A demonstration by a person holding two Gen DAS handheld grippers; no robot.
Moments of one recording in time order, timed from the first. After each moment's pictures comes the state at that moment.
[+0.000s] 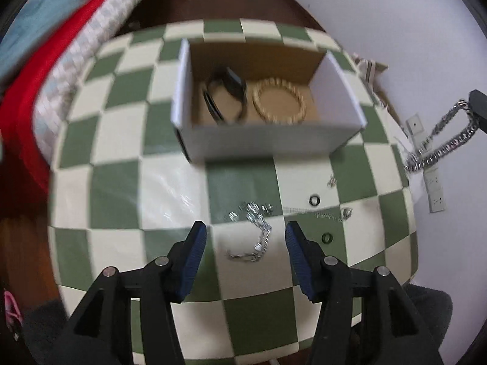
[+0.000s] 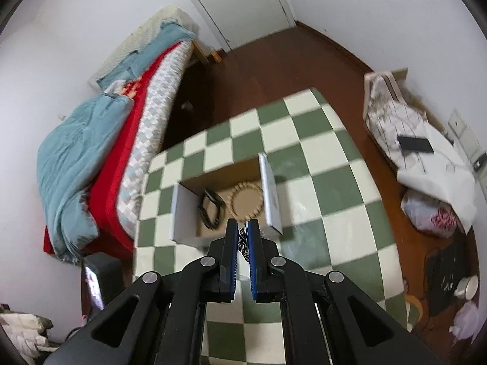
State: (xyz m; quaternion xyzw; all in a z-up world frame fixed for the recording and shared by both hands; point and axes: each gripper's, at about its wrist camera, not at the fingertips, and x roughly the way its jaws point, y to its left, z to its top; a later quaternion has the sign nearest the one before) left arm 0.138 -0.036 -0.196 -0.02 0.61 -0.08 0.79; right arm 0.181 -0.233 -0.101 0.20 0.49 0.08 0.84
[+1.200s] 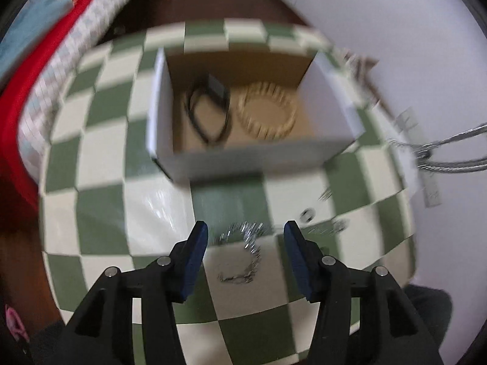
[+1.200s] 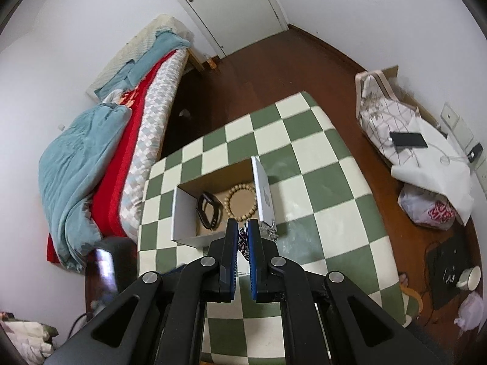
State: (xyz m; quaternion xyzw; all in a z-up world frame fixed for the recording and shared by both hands) left arm 0.154 -0.043 -0.205 -0.01 0.62 -0.10 0.78; right arm 0.162 -0.249 -0.083 0.22 0.48 0.07 0.85
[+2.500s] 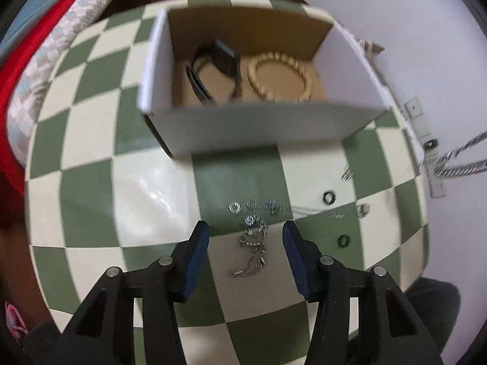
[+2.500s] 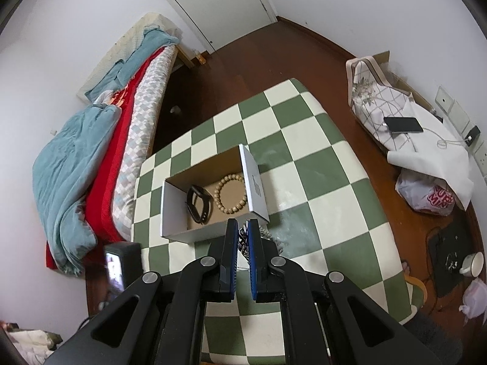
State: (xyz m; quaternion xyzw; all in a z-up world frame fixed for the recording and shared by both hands) left arm 0.162 -0.037 -0.229 -0.01 0.63 -0.11 0.77; right arm 0.161 -0.252 -0.109 0.24 0.50 0.06 0.83
